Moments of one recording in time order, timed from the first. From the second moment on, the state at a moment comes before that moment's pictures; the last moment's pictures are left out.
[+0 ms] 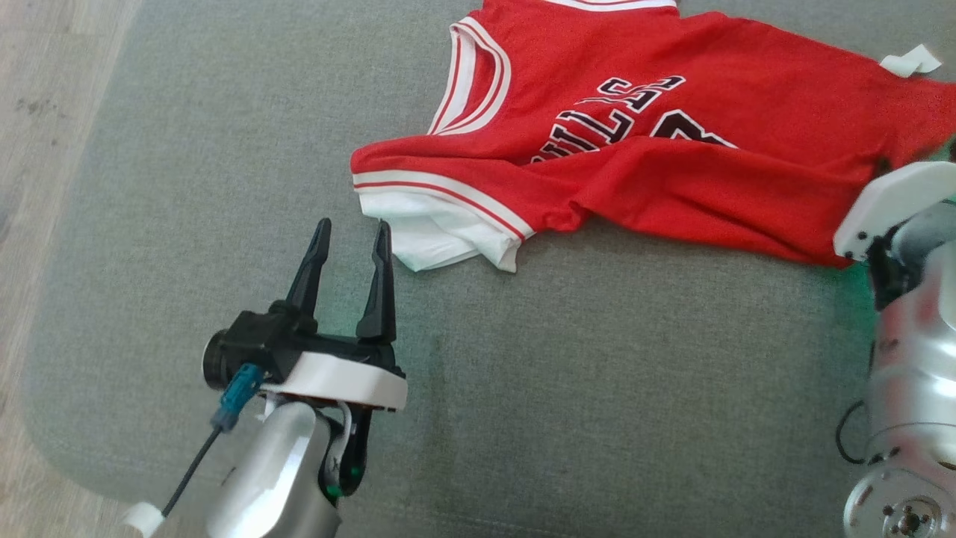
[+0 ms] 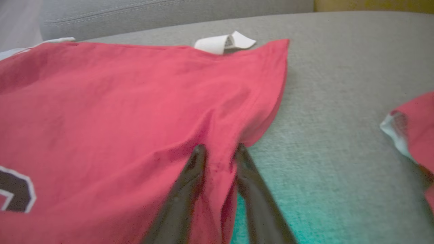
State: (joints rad) left arm -0.32 0.07 -0.40 0.32 -0.41 0.03 -0.25; right arm -0.78 -0.05 -0.64 0.85 -0.38 0.12 0.23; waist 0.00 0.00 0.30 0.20
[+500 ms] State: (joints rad) left arm -0.30 0.06 -0.36 0.34 -0.39 0.02 -0.25; right arm -0.76 -0.07 -0.38 0.70 -0.38 0.12 -0.23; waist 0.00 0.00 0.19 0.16
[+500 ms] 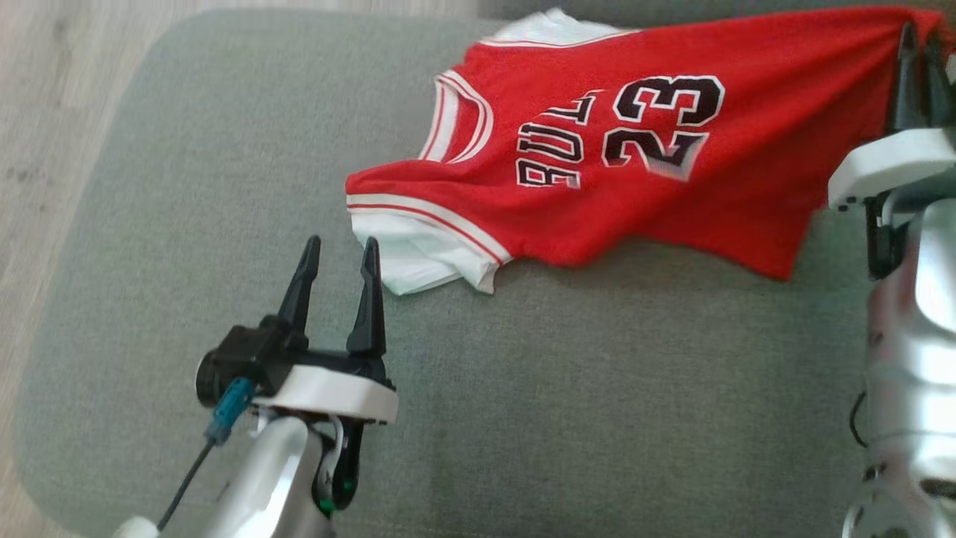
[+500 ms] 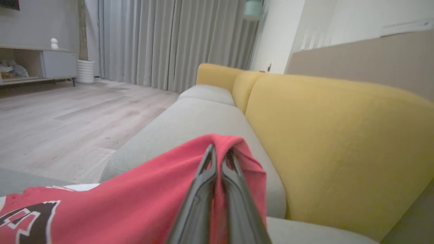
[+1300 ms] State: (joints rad) left arm -0.32 0.05 -0.37 0.32 -0.39 -0.02 -0.25; right arm -0.85 -0.29 -0.30 0.72 -0.42 0.12 -0.08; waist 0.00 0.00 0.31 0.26
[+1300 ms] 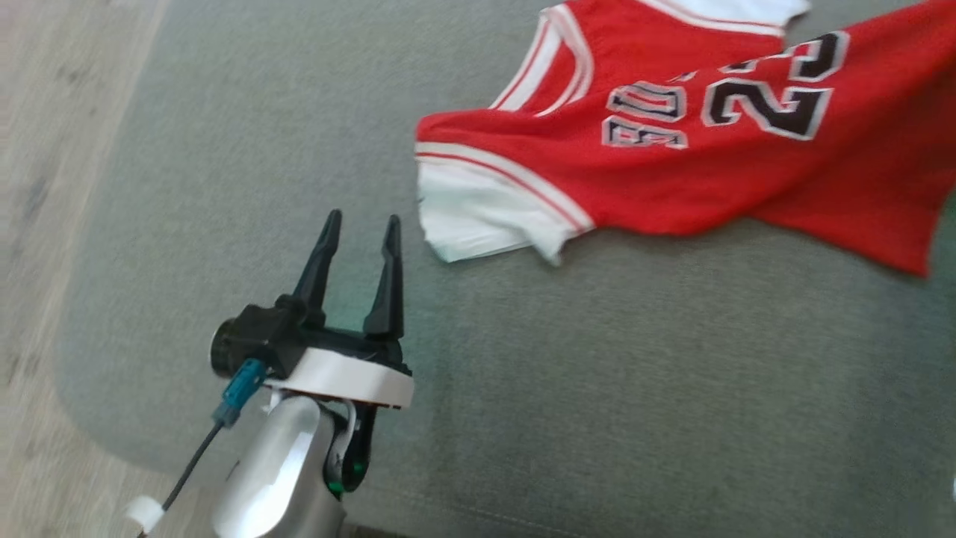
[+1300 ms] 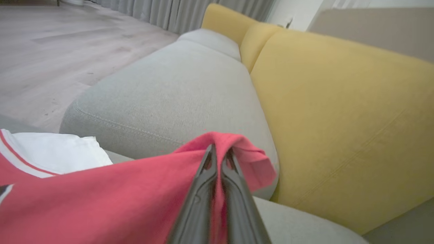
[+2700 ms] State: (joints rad) left arm -0.18 0.04 -0.31 0.37 -0.39 -0.03 -0.25; right arm -0.11 -0.05 -0.08 0.37 0.15 0.12 -0.26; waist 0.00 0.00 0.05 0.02
